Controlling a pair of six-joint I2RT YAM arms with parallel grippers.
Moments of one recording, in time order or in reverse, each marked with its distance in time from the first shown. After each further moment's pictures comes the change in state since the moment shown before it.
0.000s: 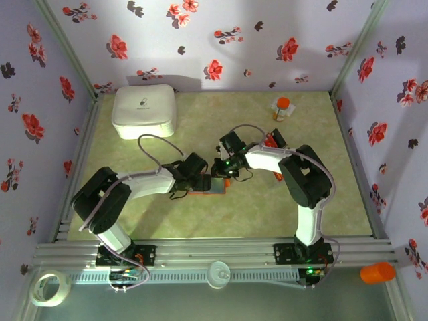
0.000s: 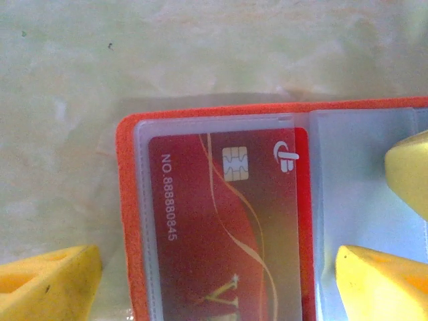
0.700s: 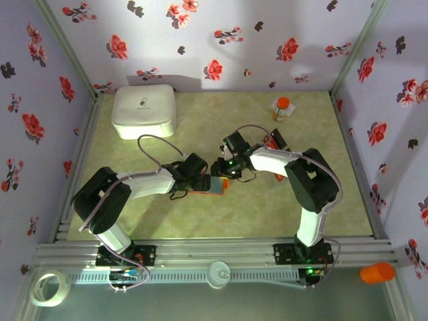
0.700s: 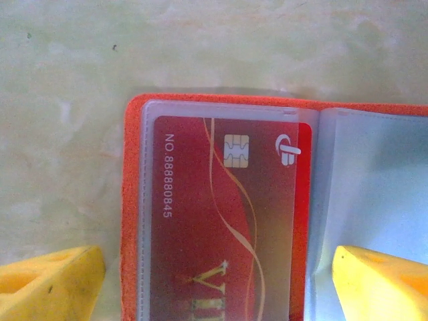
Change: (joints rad) left arm 0.000 0.000 -0.005 0.008 -0.007 0.000; right arm -0.008 -0.063 -0.062 0.037 0.008 0.064
